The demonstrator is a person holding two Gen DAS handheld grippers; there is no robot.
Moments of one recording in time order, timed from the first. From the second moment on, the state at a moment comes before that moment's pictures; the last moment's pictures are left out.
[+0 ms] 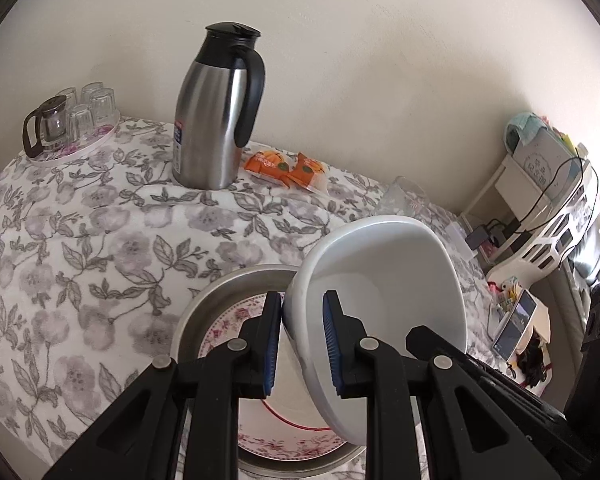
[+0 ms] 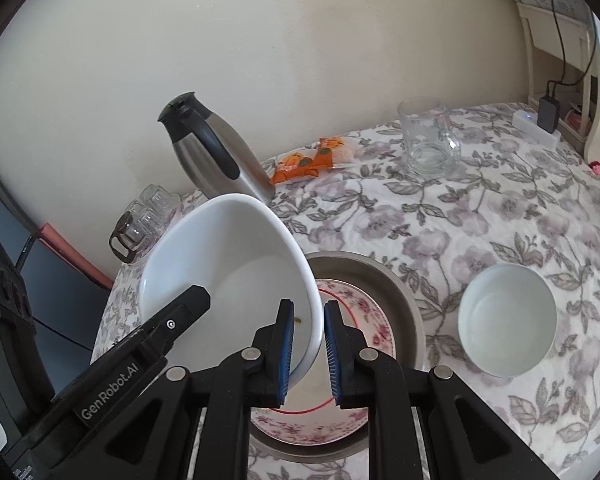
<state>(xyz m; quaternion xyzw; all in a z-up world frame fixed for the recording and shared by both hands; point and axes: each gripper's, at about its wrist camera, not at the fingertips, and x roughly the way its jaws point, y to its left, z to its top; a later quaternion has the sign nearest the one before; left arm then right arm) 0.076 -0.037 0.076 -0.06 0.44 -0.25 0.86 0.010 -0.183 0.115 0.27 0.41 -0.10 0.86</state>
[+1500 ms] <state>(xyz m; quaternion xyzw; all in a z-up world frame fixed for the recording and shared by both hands) 0.088 -0.036 0.019 -0.07 0.52 -0.21 0.82 0.014 -0.181 0.062 0.28 0.48 -0.08 0.83</state>
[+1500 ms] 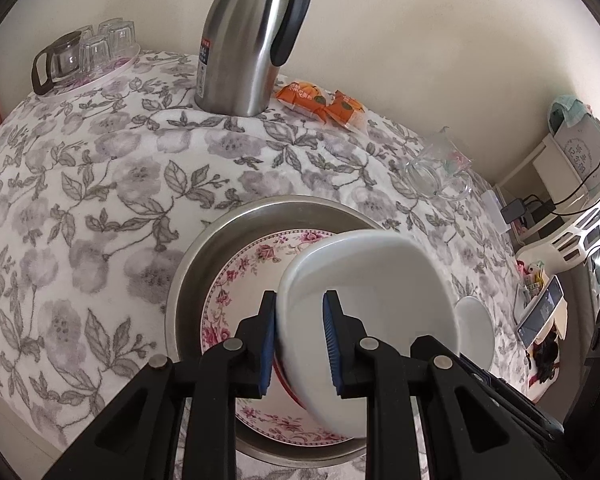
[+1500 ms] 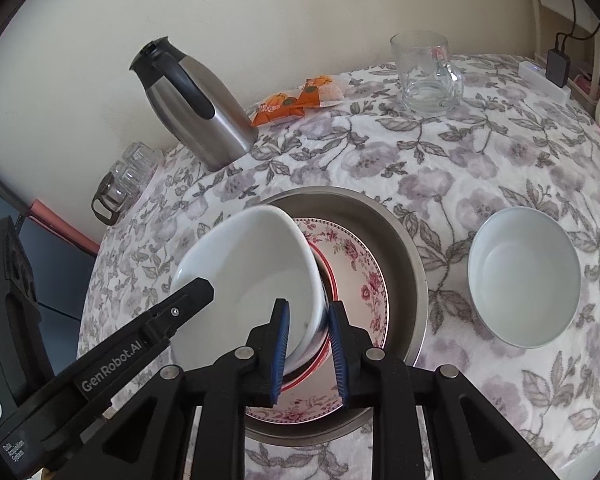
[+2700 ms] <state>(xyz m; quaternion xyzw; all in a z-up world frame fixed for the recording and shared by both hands) 0.089 -0.034 0.022 -0.07 0.52 -0.21 0.82 0.014 -0.195 0.043 0.34 0.48 -0.06 0.80</state>
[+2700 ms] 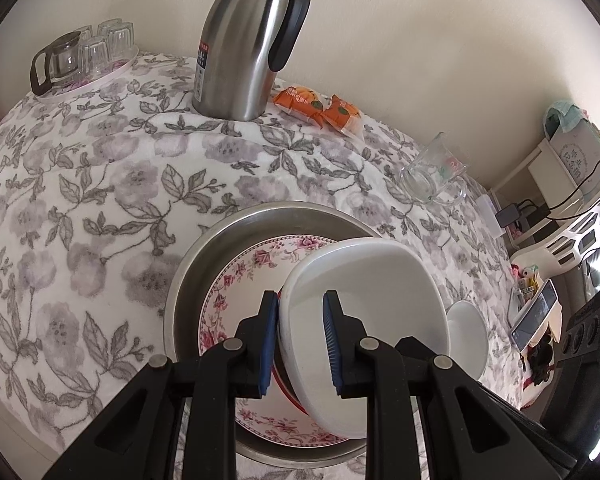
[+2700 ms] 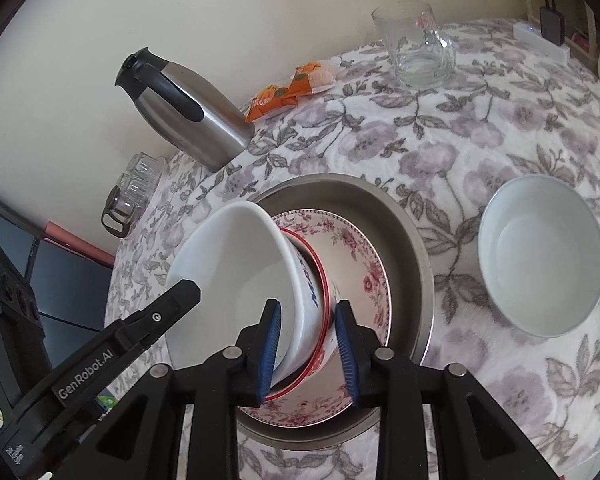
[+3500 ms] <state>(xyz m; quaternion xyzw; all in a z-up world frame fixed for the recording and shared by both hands) 0.087 -0.024 0.035 -0.09 0.51 -0.20 0.83 0.006 -0.201 0.068 0.30 0.47 -0.11 0.82</state>
